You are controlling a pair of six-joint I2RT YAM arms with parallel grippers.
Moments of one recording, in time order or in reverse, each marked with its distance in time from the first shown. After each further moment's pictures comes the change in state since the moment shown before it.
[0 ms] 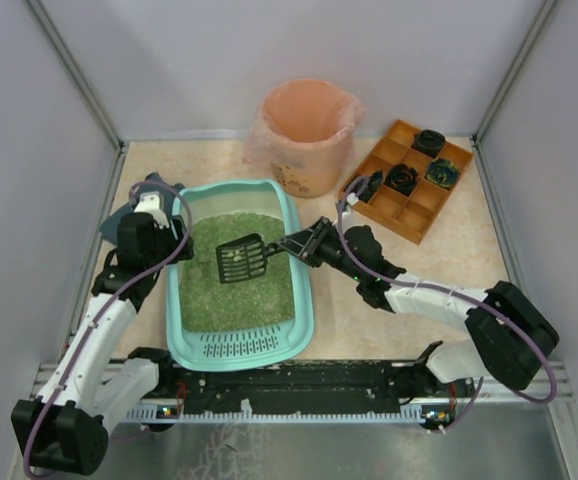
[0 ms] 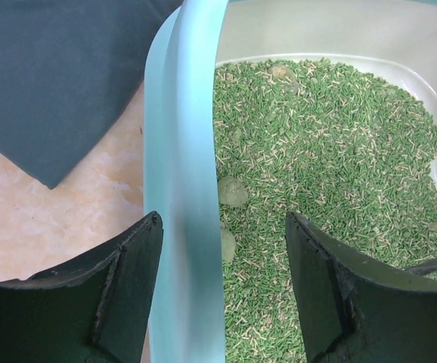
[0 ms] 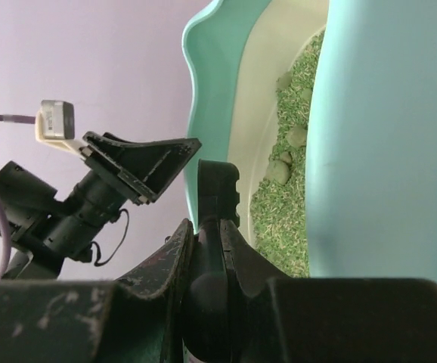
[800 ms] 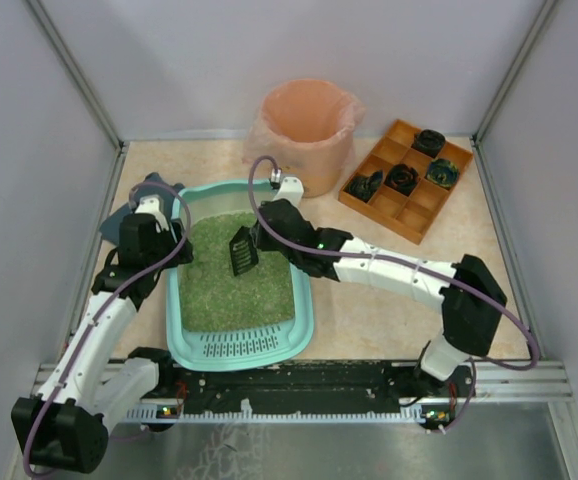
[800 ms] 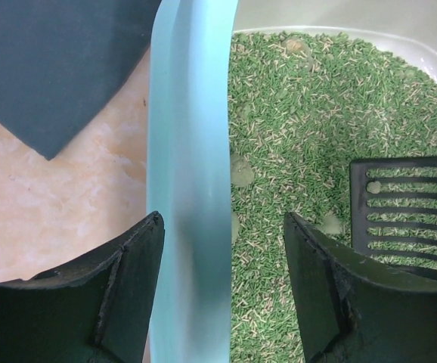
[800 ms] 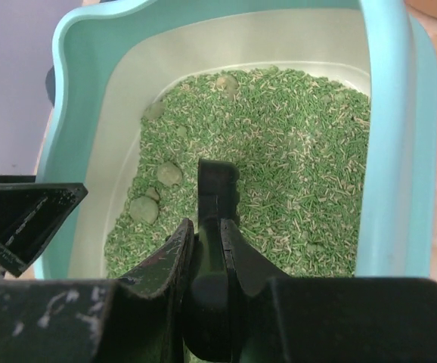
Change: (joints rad) left arm 0.000 0.013 0.008 -0.067 -0.007 -0.036; right arm 0.252 0.245 0.662 -0.793 0.524 -0.492
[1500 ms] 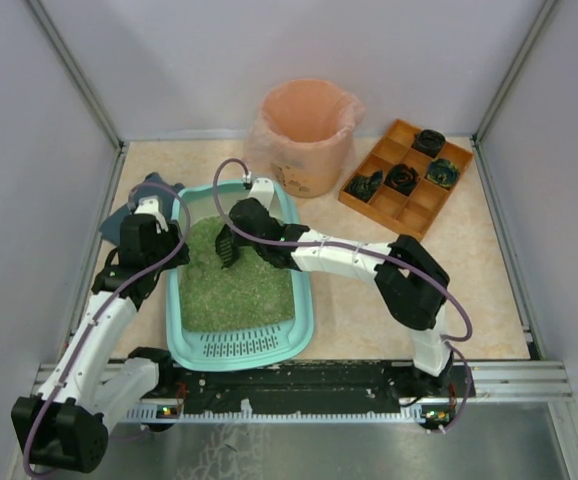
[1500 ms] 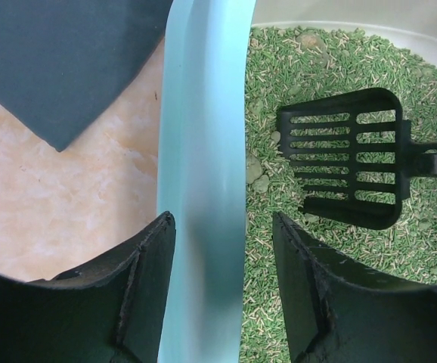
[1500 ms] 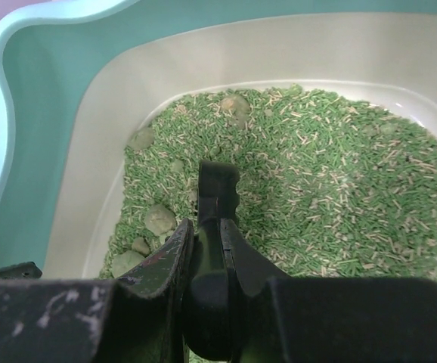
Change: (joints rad) left arm 0.000 0.000 0.002 -0.025 -0.035 -0.005; right arm 0.009 0.342 0.210 0.103 0.035 -0.040
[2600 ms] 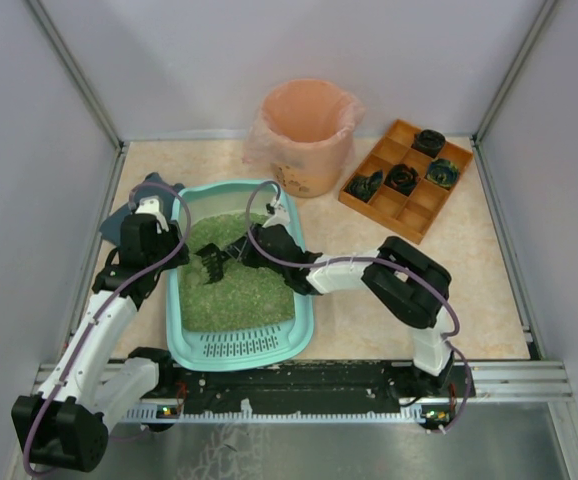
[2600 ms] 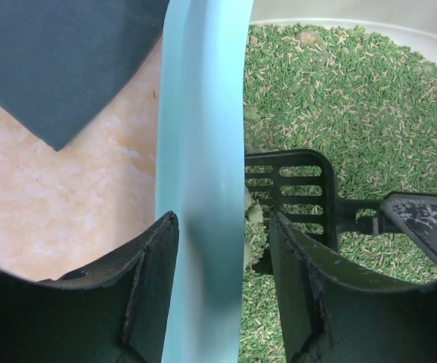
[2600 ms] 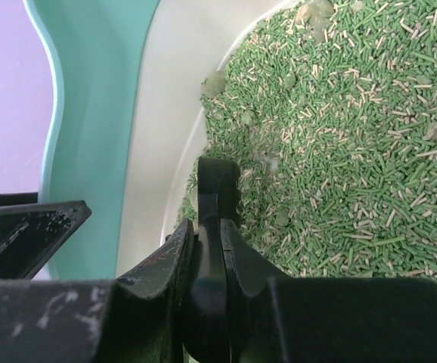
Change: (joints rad) left arm 0.000 0.007 0.000 0.000 0.005 0.000; right arm -0.026 0.019 -0.383 0.618 -0.285 0.351
